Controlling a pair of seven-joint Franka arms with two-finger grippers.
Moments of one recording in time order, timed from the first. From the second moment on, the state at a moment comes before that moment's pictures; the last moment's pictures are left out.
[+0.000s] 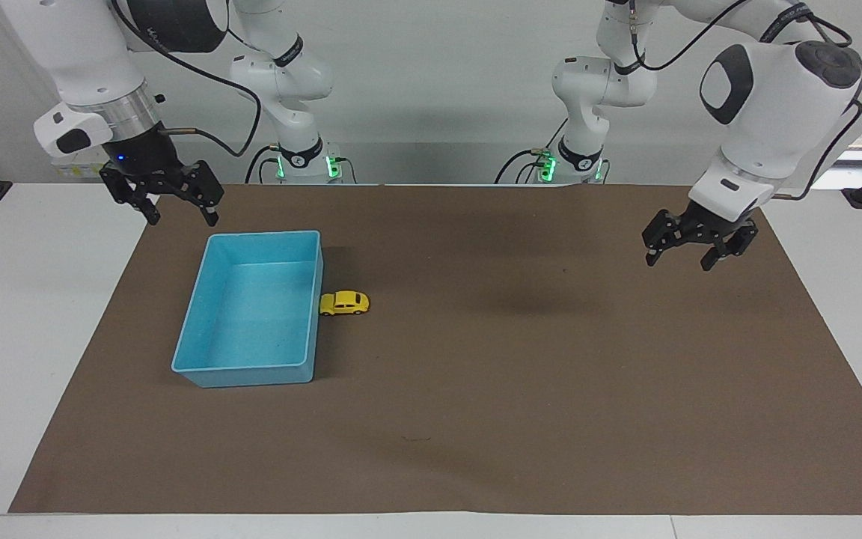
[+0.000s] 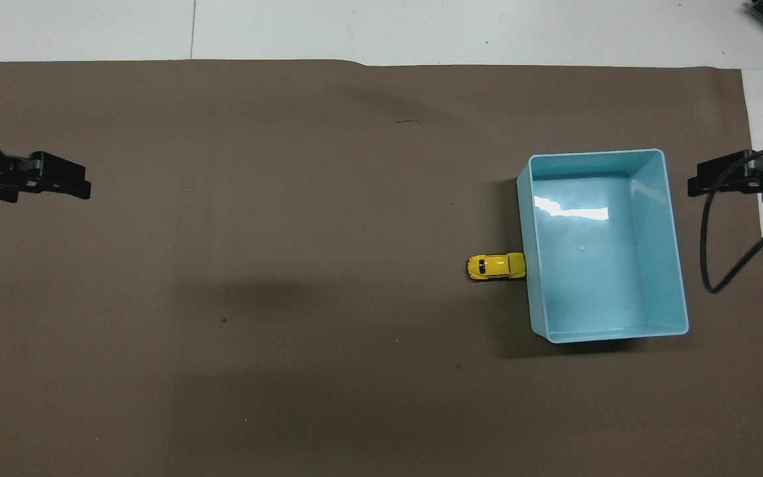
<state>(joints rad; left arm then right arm) -0.24 0.06 0.21 -1.51 -0.08 1.59 -0.01 -0.03 0.05 -0.01 -1.49 0.05 1.58 0.05</state>
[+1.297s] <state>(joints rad) -0.20 0.00 0.22 -1.51 -0.04 1.49 -0.02 0.11 0.01 0.02 -1.52 0.01 1.58 -0.86</state>
